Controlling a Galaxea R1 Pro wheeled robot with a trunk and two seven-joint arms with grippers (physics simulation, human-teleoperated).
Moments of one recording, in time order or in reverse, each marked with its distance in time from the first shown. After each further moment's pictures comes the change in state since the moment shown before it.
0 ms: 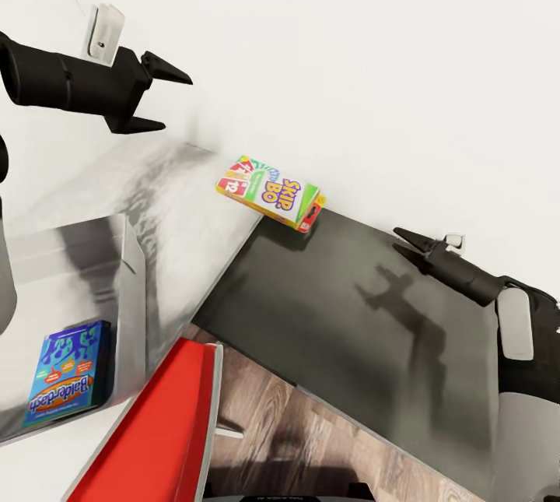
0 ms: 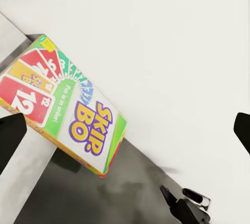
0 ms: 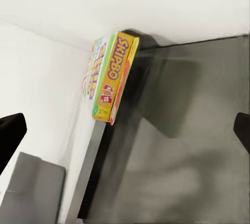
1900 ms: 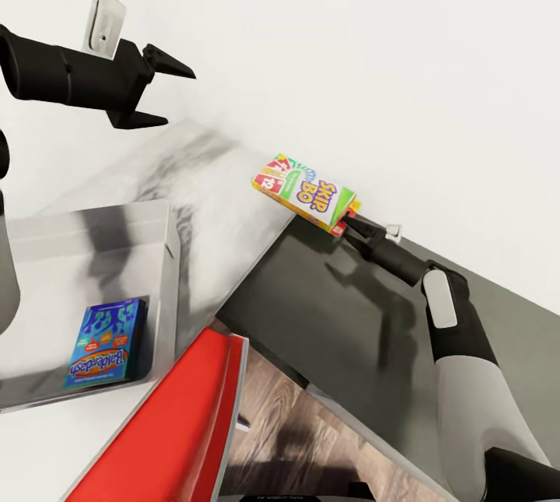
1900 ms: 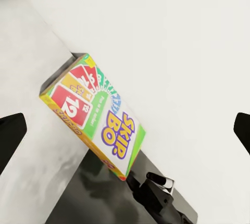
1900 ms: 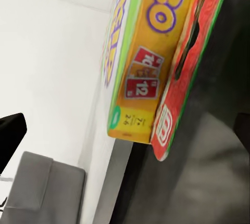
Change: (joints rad) left arm -0.015 -0.014 -0.001 0.000 0.000 0.002 0.000; right arm -0.139 0.154 0.121 0.266 -0.003 -0.185 -0.050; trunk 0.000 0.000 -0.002
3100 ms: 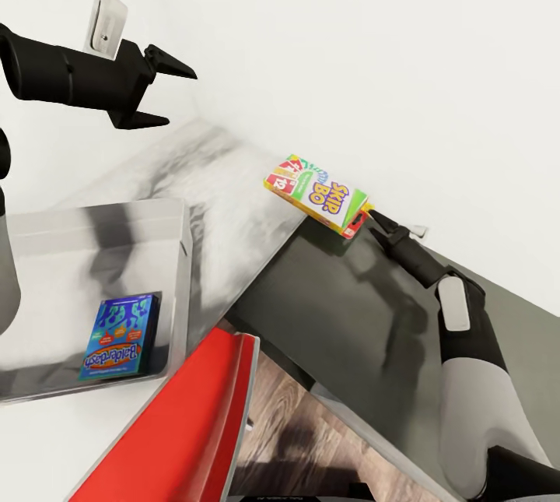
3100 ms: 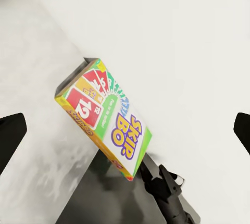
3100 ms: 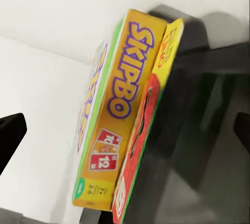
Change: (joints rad) left arm -0.001 -0.002 -0.004 0.000 0.000 0.002 -0.003; right arm 0.002 0.001 -0.133 0.014 0.001 -0.154 -0.045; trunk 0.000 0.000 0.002
